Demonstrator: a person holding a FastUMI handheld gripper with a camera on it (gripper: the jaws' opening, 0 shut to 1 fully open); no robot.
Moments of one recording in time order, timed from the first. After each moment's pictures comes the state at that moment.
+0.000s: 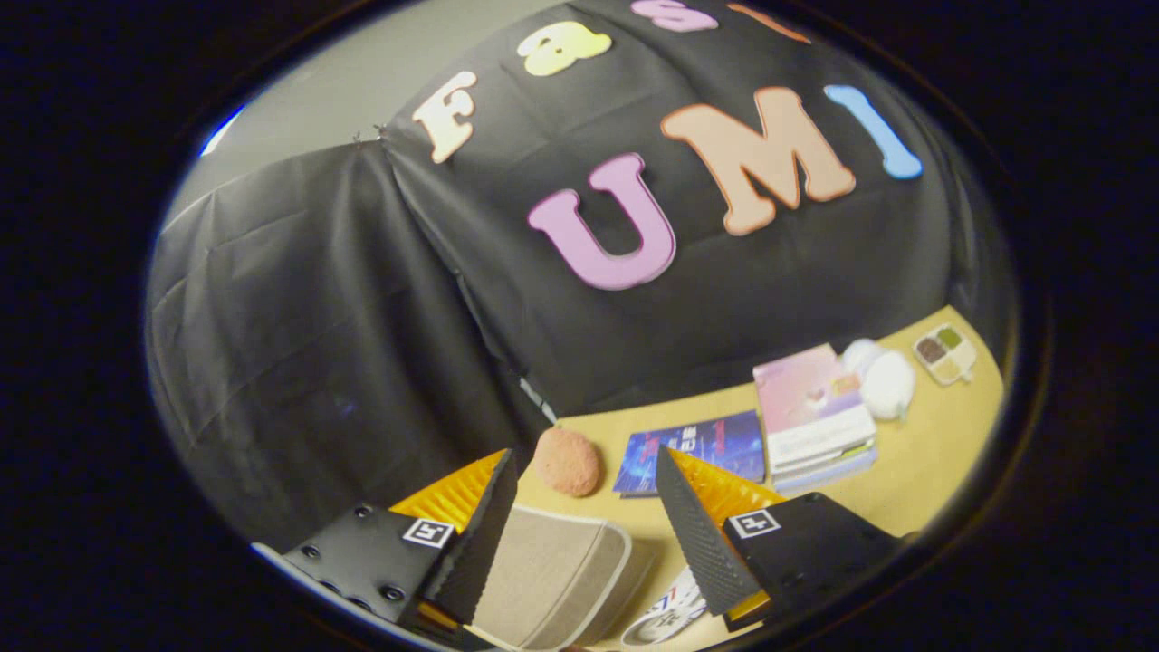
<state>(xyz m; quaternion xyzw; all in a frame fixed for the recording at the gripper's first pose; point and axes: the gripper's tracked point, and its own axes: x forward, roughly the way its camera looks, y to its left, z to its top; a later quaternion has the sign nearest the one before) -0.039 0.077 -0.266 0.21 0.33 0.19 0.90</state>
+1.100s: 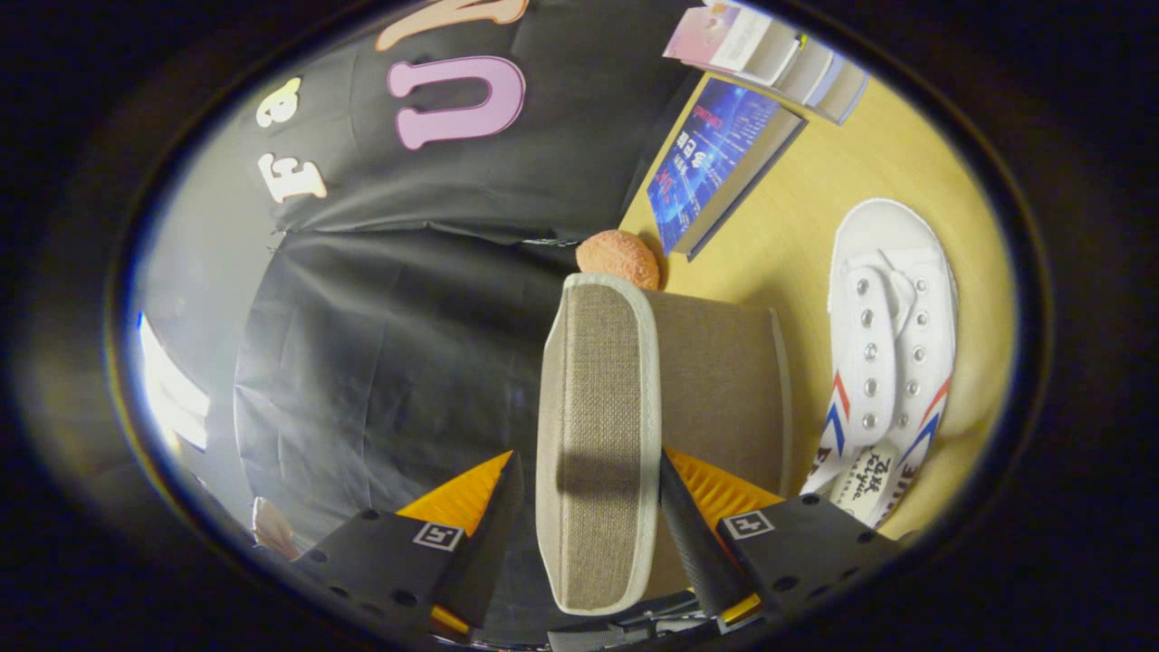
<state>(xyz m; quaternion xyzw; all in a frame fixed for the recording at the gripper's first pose) -0.158 0.147 -0.409 0.51 0.52 0.26 0.63</state>
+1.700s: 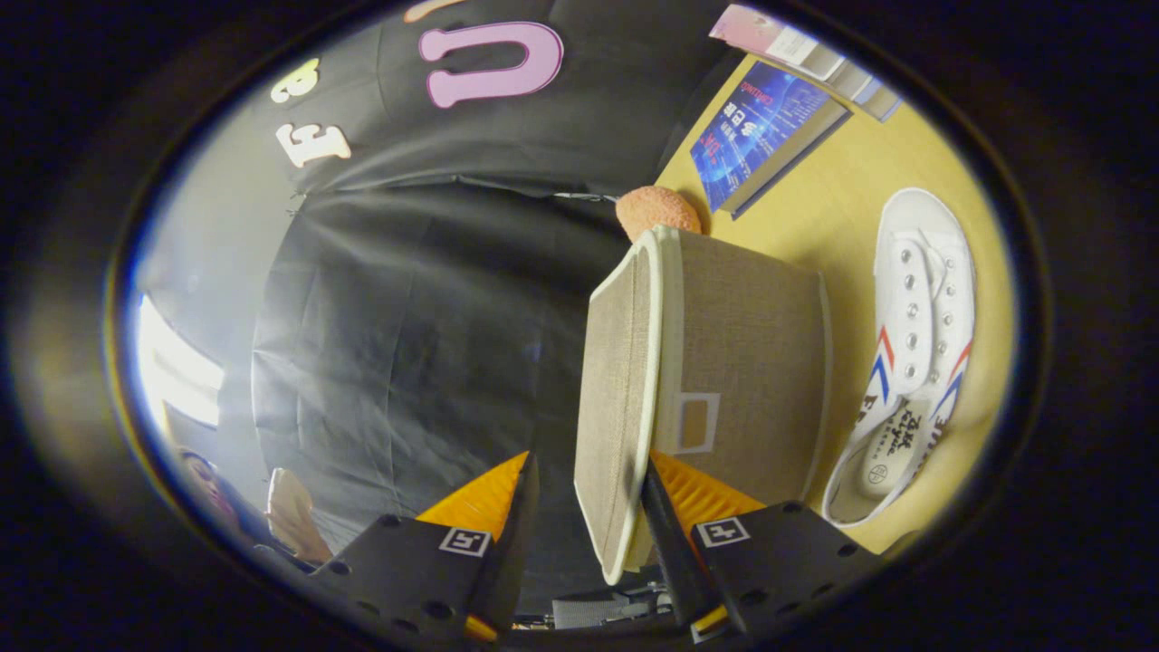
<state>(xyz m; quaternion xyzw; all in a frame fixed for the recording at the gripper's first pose) -0.187 0.162 -0.364 0.49 0.55 0.33 0.60</state>
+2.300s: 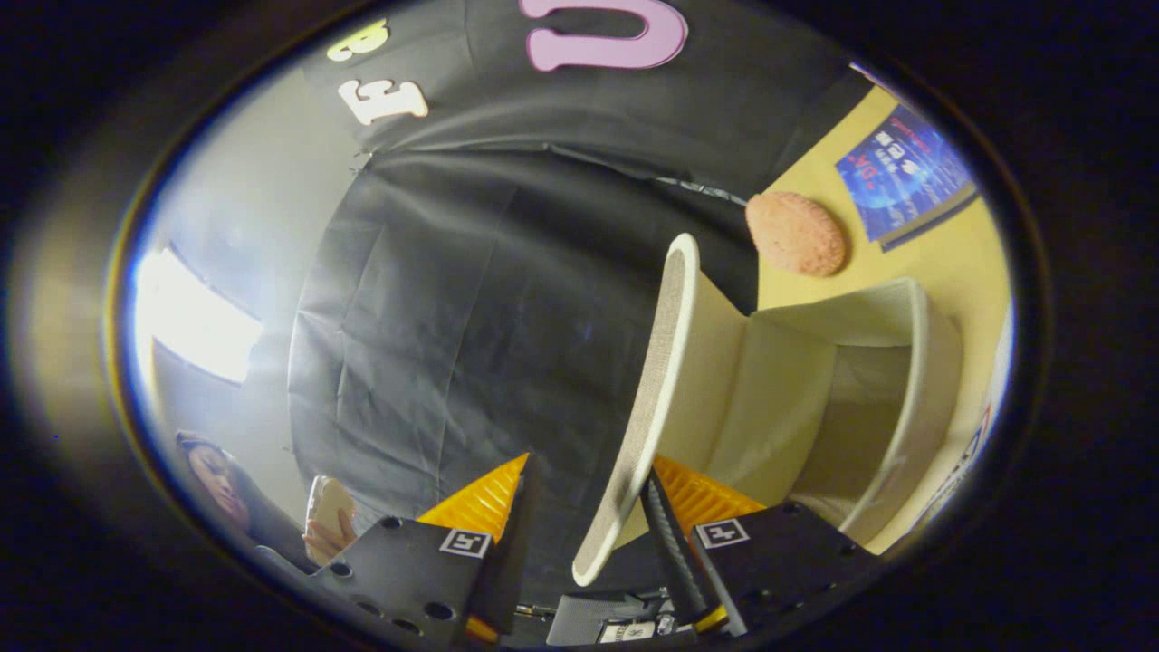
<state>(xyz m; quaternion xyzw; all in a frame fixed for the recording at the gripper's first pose) -0.148 0.263 -0.257 0.47 0.50 0.45 0.57</state>
